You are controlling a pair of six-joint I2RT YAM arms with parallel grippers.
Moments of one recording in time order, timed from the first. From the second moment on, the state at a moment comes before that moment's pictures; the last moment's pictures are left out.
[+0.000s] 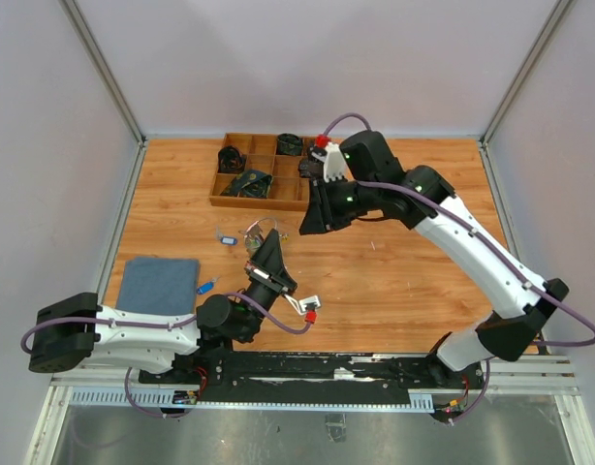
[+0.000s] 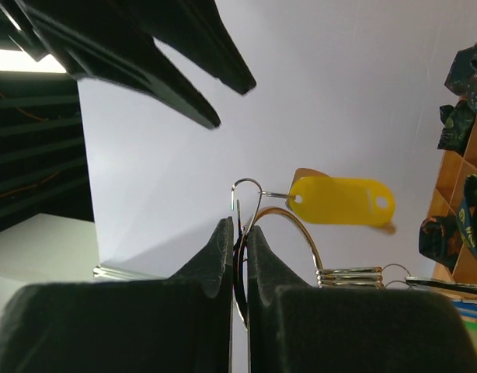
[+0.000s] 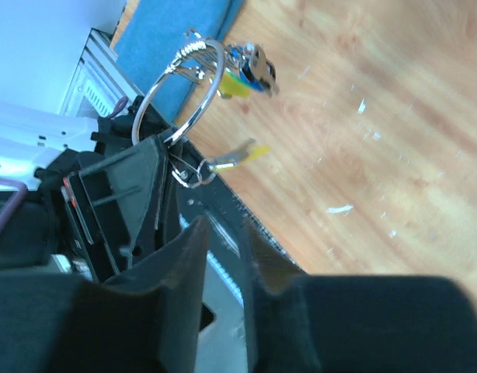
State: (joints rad) left arm -1.36 1.07 0.33 1.12 -0.80 1.96; right arm 0.78 1.52 1.80 -1.03 -0.37 0.44
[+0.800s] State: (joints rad) left arm -1.33 0.89 0.74 0.27 -0.61 0.77; right arm 0.57 1.00 1.21 -0.39 -0.47 0.14
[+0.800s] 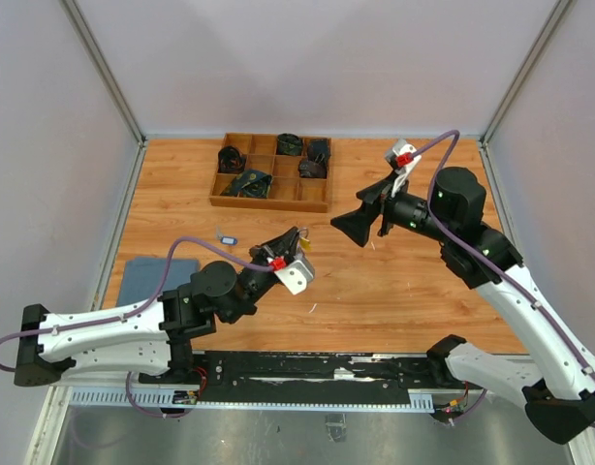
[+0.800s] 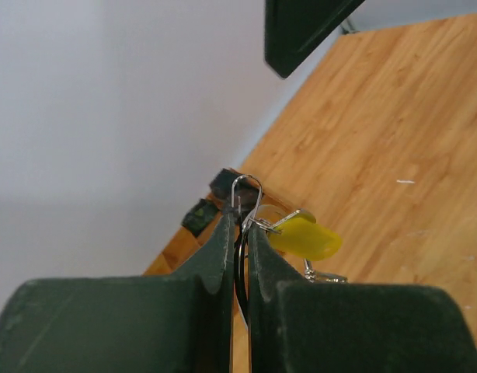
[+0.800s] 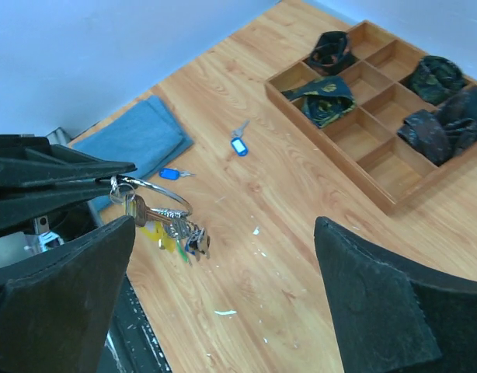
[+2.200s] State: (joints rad) left arm -1.22 0.91 0.82 0.05 -0.29 0.35; right arm 0.72 1.14 1.30 -0.57 -0.58 0.21
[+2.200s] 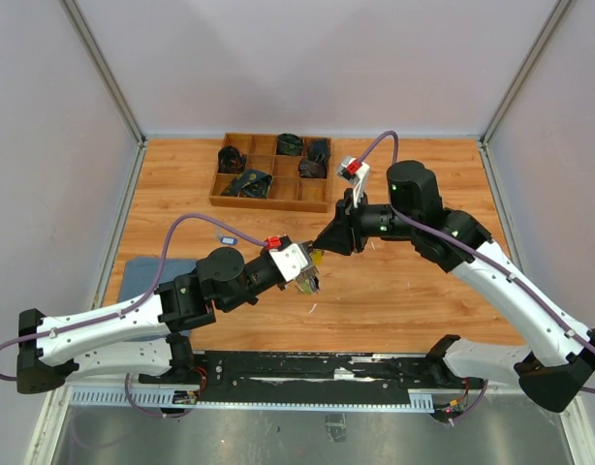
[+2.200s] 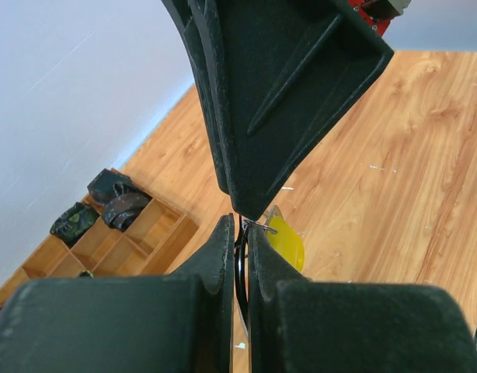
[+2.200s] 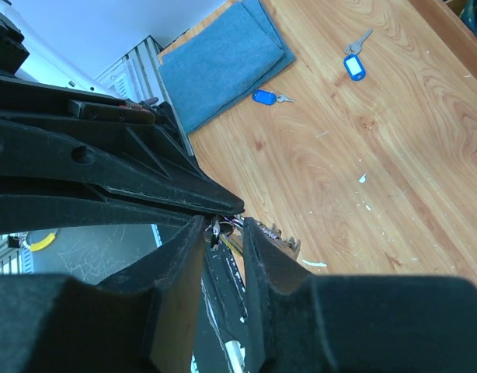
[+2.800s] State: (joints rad) left arm -1.22 0.87 0.82 0.05 -0.30 0.32; right arm 0.72 1.15 1.33 -0.60 -0.50 0.20
